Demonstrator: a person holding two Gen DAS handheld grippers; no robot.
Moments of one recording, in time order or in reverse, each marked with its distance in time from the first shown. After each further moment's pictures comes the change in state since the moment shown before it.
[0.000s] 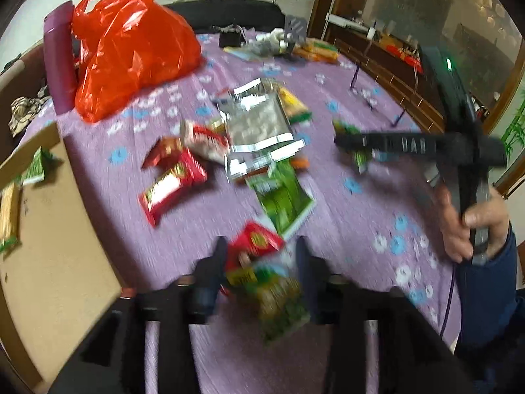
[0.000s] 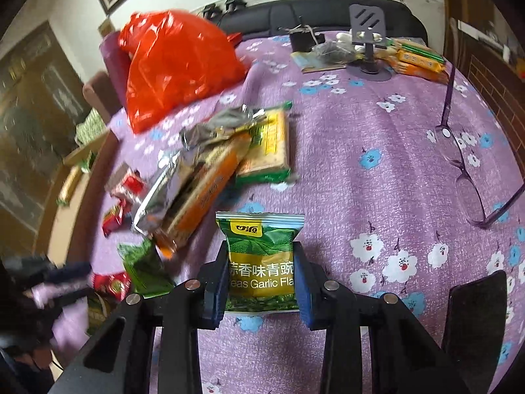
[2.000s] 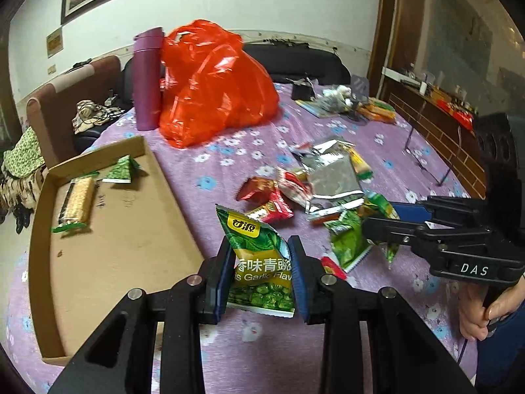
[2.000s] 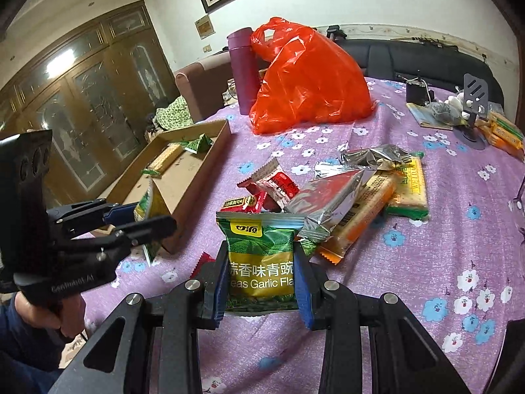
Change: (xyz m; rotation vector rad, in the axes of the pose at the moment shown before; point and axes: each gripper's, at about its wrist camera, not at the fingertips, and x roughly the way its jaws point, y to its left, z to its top) left arm -0.046 0.037 -0.012 -0.158 -0.248 0.228; right arm -0.014 0.097 -0.028 -0.293 -0.104 0.258
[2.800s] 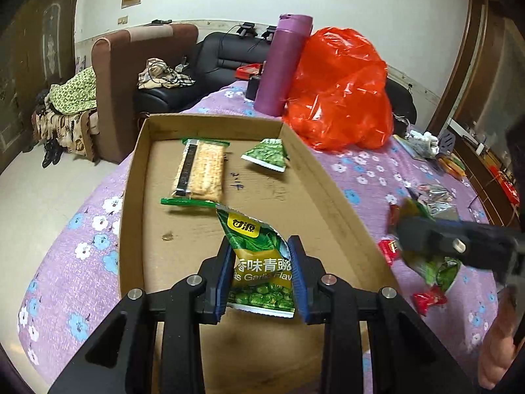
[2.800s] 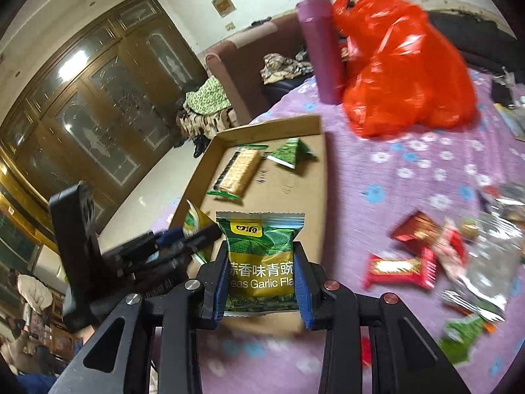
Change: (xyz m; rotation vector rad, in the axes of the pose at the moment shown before) left arm -0.003 0.162 -0.016 -0.286 -0.006 0.133; right arm 0.110 0.124 0.080 0.072 0.151 0.177
